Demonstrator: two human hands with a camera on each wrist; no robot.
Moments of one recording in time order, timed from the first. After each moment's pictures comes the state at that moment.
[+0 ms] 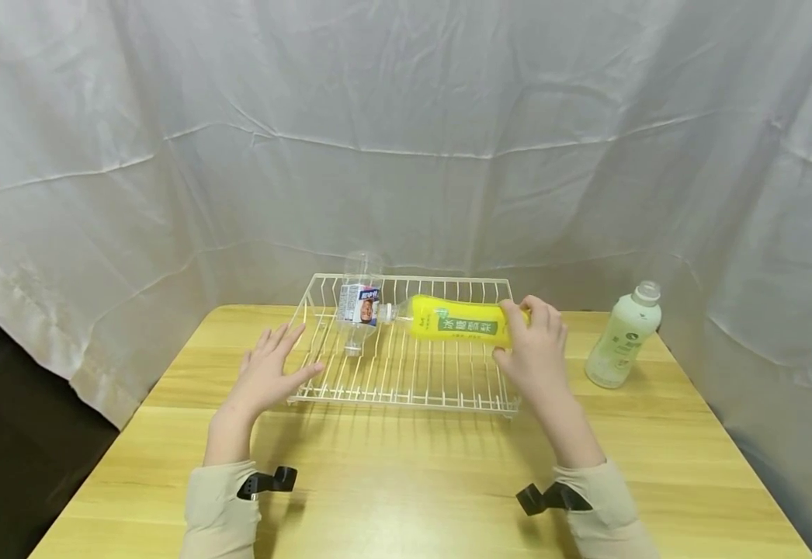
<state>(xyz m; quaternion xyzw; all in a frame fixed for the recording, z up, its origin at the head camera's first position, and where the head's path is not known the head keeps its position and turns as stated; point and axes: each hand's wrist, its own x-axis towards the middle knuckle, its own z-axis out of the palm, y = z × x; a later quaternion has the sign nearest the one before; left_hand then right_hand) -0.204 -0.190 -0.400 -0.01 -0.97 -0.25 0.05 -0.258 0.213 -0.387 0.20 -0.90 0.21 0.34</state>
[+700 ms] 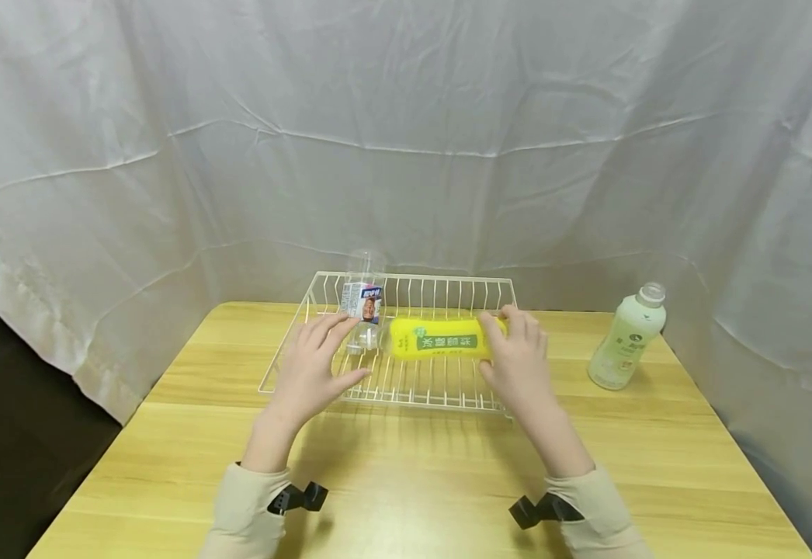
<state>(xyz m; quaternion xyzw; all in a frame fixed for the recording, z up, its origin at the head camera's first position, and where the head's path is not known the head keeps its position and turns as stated) -0.200 -0.123 -0.387 -0.18 -0.93 -0.14 0.30 -0.246 0.191 -0.393 0.23 -0.90 0.18 0.32</state>
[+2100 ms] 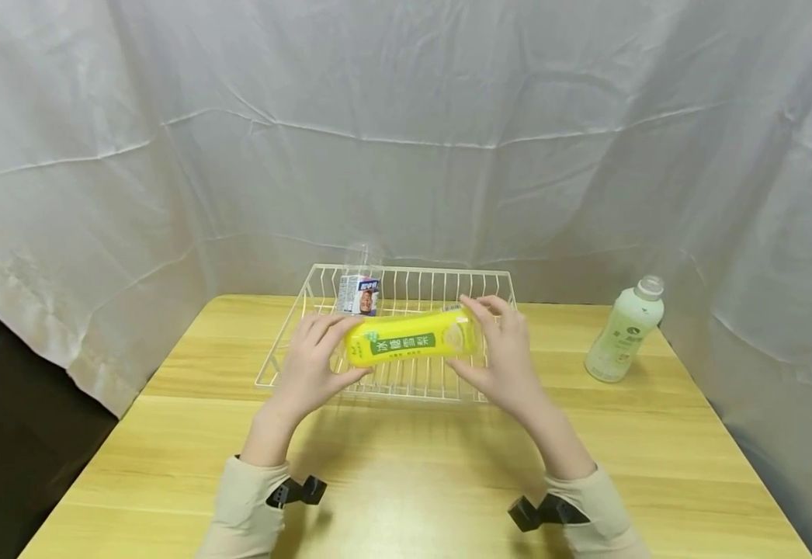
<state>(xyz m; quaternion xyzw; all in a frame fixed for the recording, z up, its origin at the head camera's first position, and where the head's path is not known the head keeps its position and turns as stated) -0.203 -0.118 -0.386 -0.25 -0.88 -0.17 0.37 -0.233 0.179 -0.374 0.33 -0.83 0.34 0.29</state>
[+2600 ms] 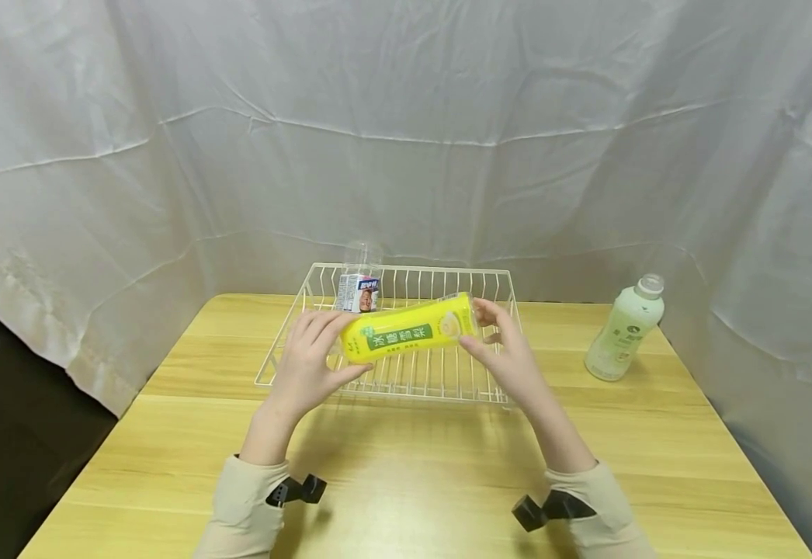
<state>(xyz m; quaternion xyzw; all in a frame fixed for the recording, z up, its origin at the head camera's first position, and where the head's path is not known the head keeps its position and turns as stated) -0.204 -0.119 -0.386 -0.25 -0.86 -0.19 0.39 -0.236 0.189 -0.374 0.23 -0.79 0.56 0.08</state>
